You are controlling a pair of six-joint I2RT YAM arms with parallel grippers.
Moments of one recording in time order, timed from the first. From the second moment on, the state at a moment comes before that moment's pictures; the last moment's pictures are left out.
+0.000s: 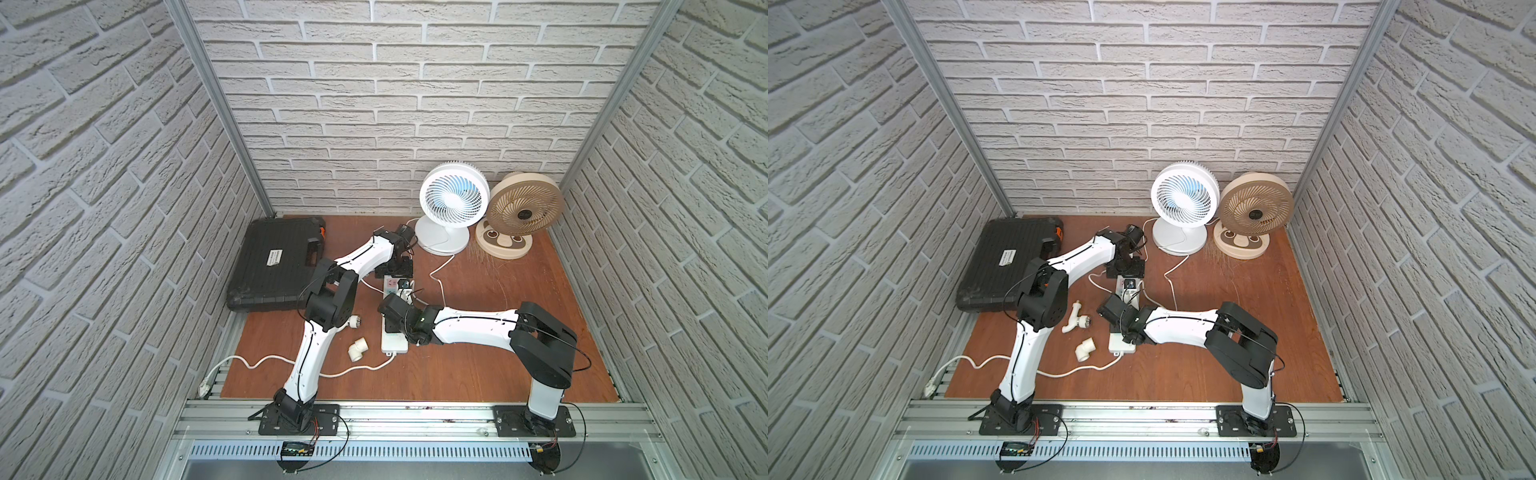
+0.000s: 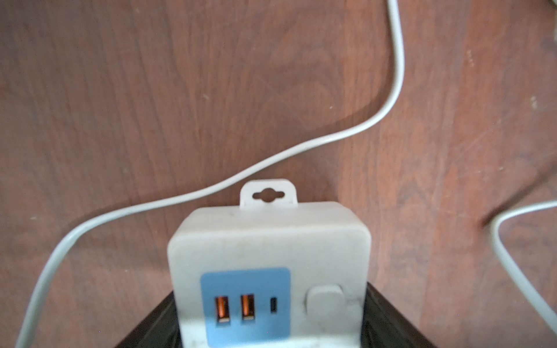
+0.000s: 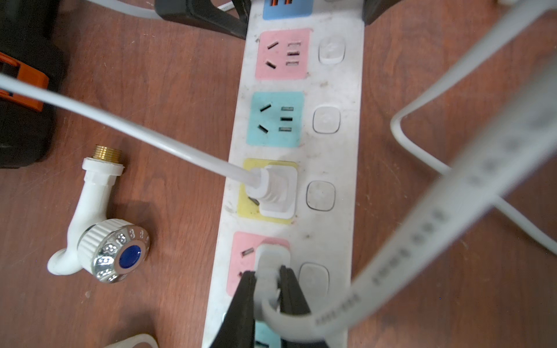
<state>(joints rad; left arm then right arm) -0.46 2.30 1.90 -0.94 -0.03 -0.54 0.99 1.86 1.16 -0.31 0.40 0.95</state>
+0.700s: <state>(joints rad) -0.46 2.30 1.89 -0.94 -0.03 -0.54 1.05 1.97 1.36 -0.55 0.54 0.87</state>
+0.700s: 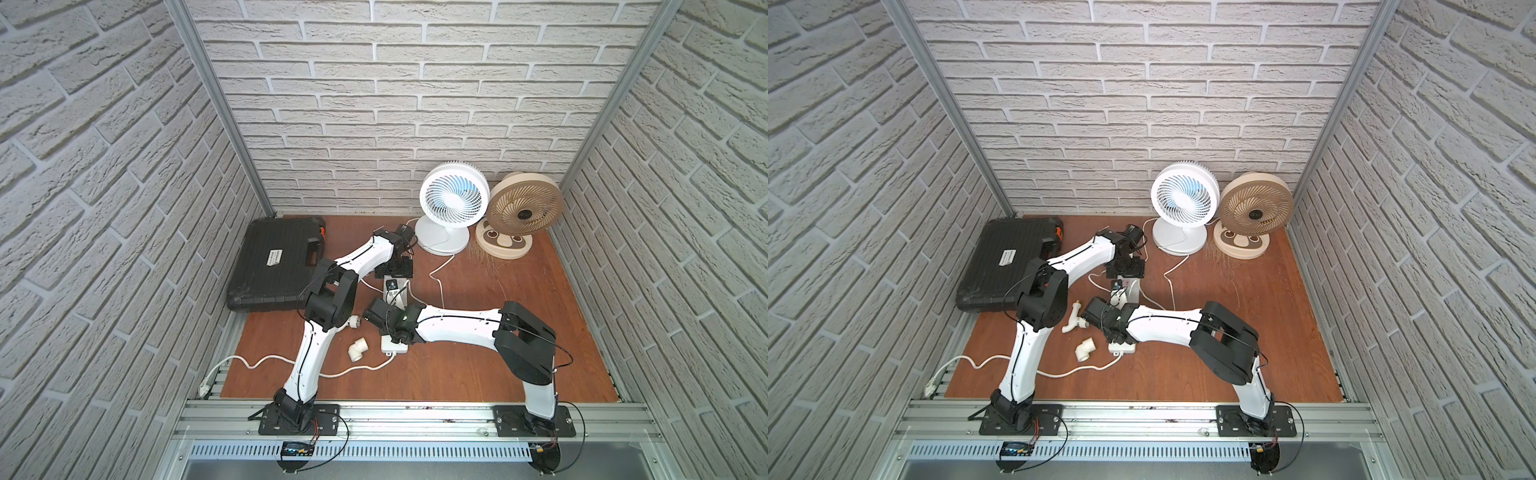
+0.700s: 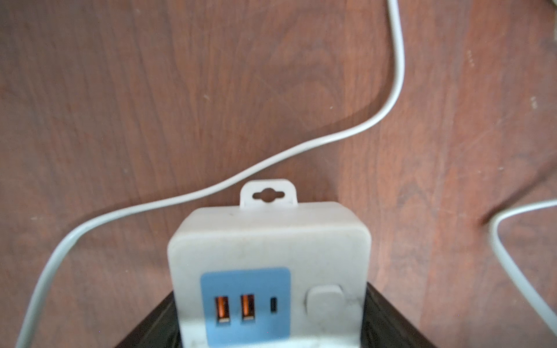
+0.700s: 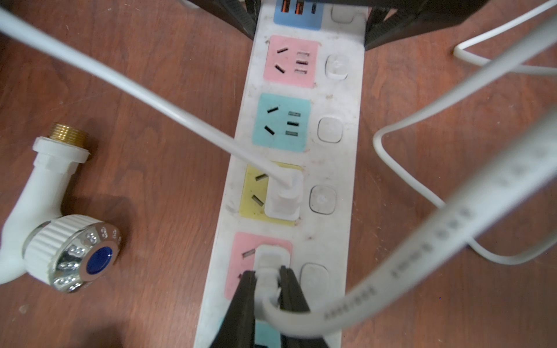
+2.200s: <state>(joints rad) -0.46 2.29 1.88 -0.93 -0.03 -0.53 1.05 1.98 1.40 -0.59 0.52 0.88</state>
